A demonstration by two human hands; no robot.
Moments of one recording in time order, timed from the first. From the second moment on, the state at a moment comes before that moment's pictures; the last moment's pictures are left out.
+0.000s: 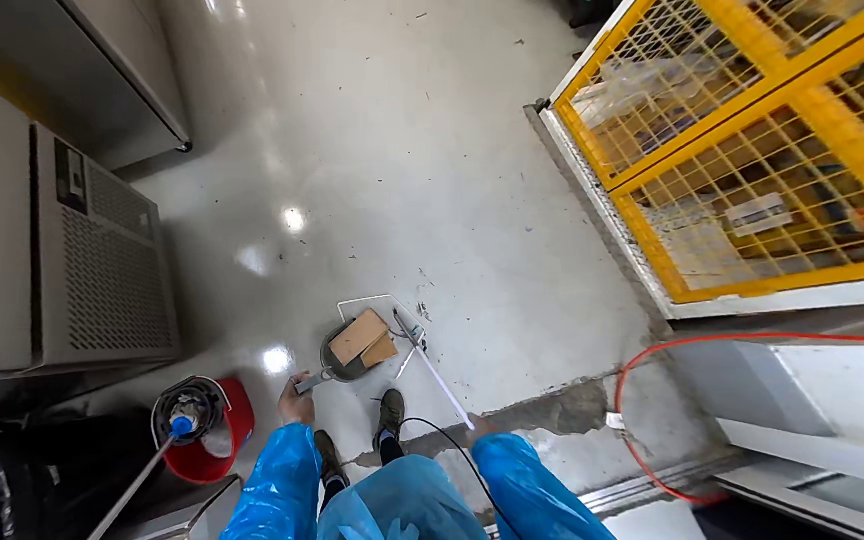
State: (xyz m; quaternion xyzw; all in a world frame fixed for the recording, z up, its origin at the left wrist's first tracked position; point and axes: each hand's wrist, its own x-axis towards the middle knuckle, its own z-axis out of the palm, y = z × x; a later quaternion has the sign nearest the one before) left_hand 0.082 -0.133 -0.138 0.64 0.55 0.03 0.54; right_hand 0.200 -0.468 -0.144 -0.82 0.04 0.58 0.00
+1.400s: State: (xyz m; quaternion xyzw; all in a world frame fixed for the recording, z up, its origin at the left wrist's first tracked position) left_hand 0.085 -0.120 -0.134 0.64 0.53 0.00 0.56; right_hand 0.309 -0.440 -0.209 -0.82 0.08 0.57 -0.05
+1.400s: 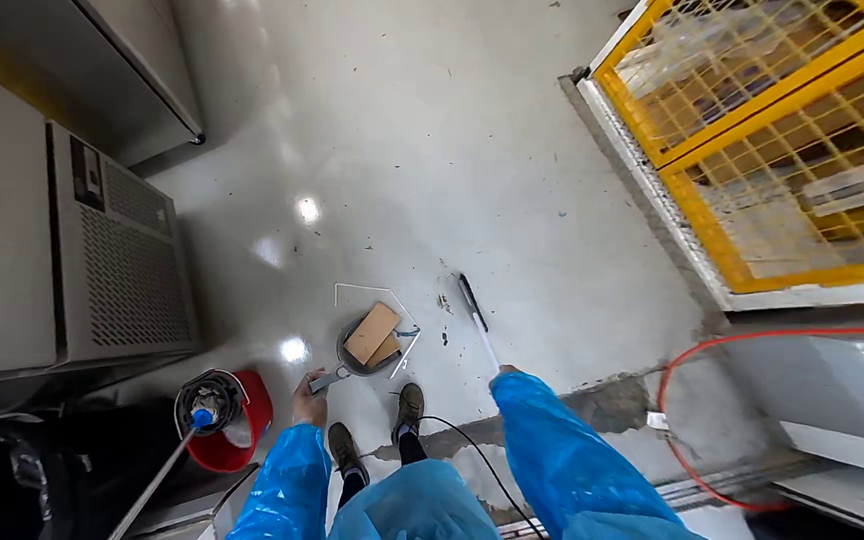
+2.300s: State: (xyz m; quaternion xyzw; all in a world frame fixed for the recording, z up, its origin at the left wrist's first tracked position) left_hand 0.088 -0.122 -0.143 0.62 0.53 0.01 0.58; right_hand 0.189 -0.462 -0.176 -0.81 0.11 0.55 0.14
